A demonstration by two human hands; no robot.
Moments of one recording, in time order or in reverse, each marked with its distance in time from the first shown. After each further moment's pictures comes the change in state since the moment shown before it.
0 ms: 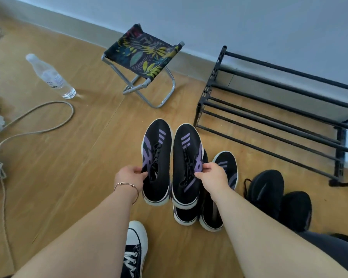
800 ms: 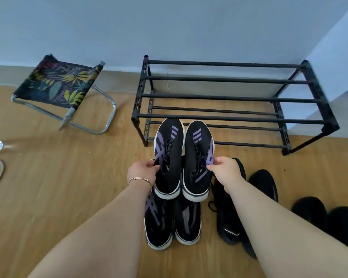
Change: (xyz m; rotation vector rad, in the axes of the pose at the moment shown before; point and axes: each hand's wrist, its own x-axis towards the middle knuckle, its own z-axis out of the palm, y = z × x) left_hand -0.008 0.124 0.132 0.131 -0.144 0.300; right_hand 0.056 0.075 -0.129 0.264 0.283 0.063
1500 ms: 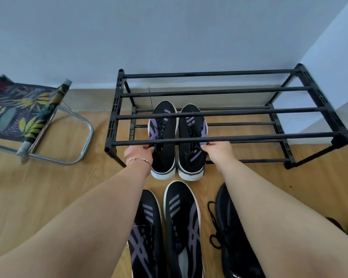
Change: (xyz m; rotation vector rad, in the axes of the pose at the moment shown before) left_hand 0.125 0.101 0.043 0.138 0.111 0.127; right_hand 0.122 -0.064 -0.002 0.133 0.096 -0.055
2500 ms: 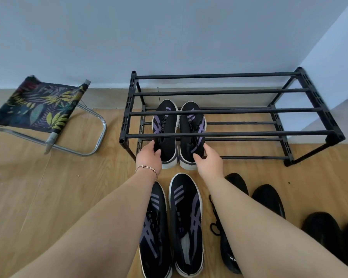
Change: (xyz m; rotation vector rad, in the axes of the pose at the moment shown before) left_hand -0.047 -0.021 -0.012 -0.017 -0.081 0.174; right_hand -0.077 0.011 0.025 -0.227 -0.002 -0.201
